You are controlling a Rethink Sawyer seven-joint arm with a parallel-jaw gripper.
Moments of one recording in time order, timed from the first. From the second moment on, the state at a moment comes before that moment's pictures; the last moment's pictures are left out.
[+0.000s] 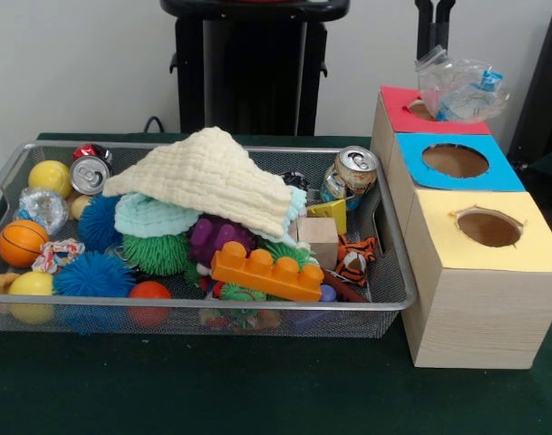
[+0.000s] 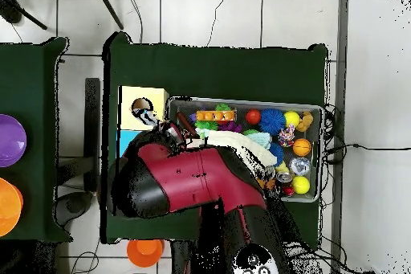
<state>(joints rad) -0.31 -1.08 0.36 1.88 -0.31 0.45 1.42</state>
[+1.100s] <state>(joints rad) -0.25 -1.00 0.27 1.86 -0.31 0.35 1.42</state>
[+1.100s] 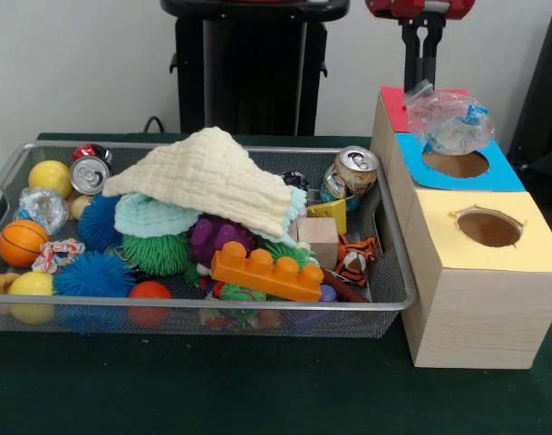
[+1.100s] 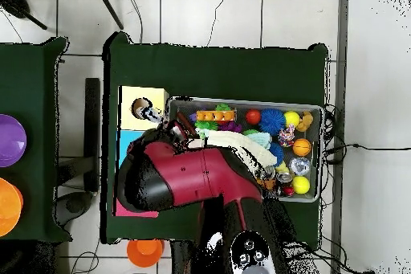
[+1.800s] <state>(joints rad) -0.27 -0.95 0.27 1.86 -0.27 0.29 1.42</state>
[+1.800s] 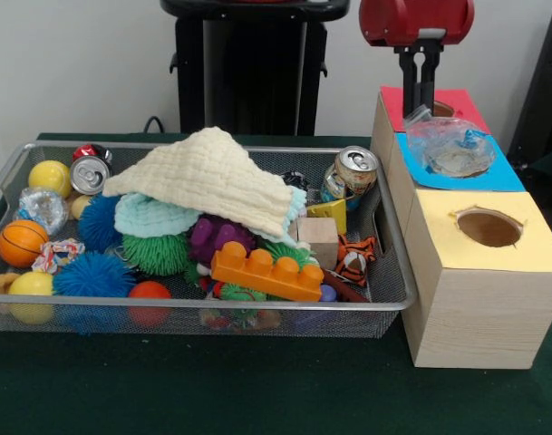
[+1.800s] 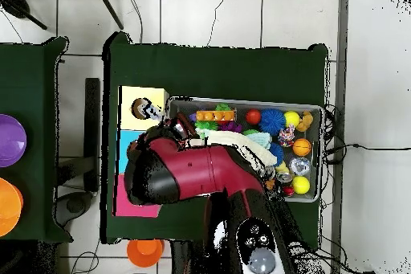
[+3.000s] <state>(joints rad) -0.34 -0.94 0.37 1.93 -0.16 0.29 1.42</state>
